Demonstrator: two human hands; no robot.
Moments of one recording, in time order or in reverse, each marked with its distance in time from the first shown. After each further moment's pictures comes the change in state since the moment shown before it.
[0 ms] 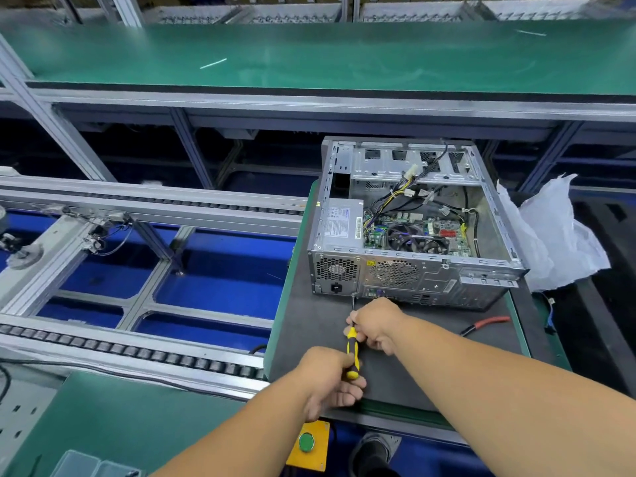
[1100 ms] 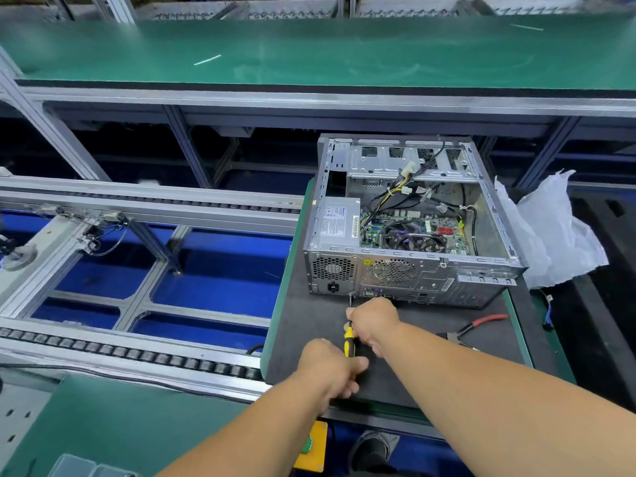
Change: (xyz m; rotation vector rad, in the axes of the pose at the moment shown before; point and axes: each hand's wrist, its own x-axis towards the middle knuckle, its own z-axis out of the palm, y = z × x) left_hand 0.019 -0.001 0.005 0.253 0.168 0.063; right_hand 0.010 0.003 0.017 0.269 0.213 -0.009
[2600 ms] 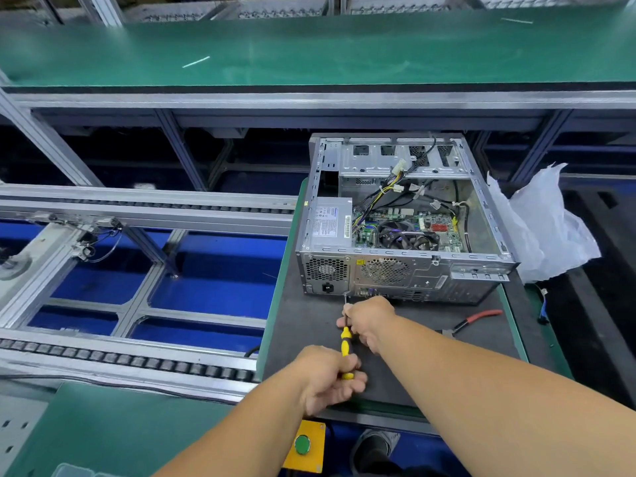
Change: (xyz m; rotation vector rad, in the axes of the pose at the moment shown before) left_hand -0.009 0.008 -0.003 -0.265 -0.228 -0.130; right_hand -0.008 -0.010 -0.008 0.073 -0.083 0.074
